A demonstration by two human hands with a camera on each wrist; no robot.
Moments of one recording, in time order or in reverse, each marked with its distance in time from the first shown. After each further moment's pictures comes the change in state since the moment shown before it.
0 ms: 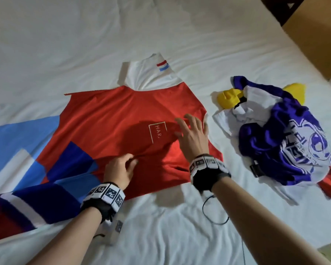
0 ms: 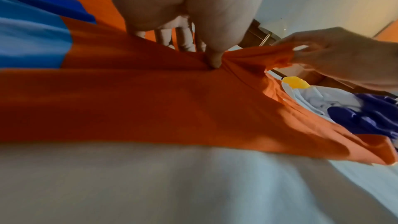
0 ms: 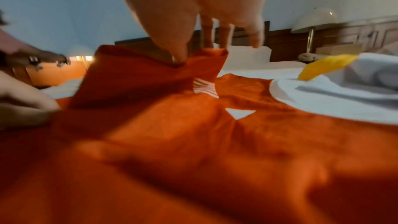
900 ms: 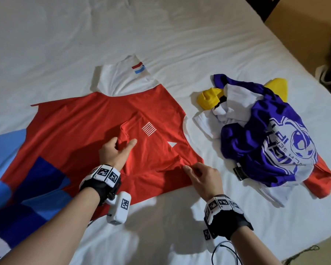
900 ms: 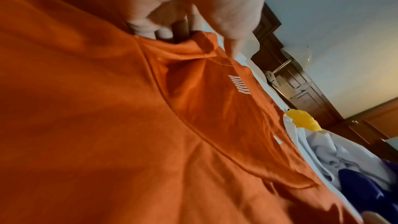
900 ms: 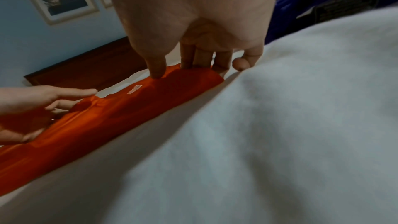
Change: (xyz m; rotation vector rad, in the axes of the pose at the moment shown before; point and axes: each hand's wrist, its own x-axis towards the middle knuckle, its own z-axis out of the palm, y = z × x) left_hand 0.069 0.070 0.029 -0.287 0.117 -0.267; right_hand -0.099 0.094 -0.006 0.364 -0.156 0.437
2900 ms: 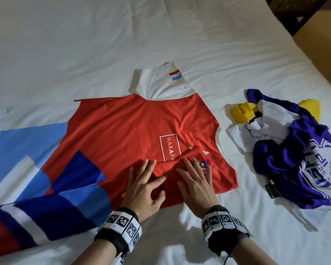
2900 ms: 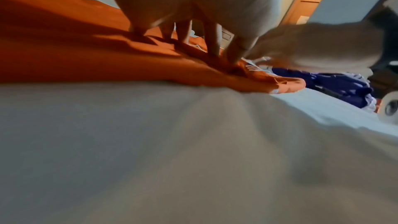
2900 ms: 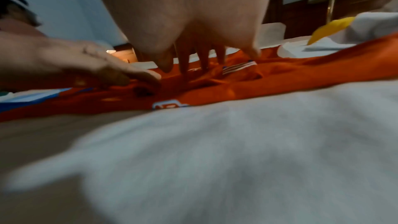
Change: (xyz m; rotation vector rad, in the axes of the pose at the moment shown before) left_hand -0.069 -0.078 -0.036 0.374 -0.319 0.564; right_hand -0.024 -0.084 0.068 -0.294 -0.122 -0.444
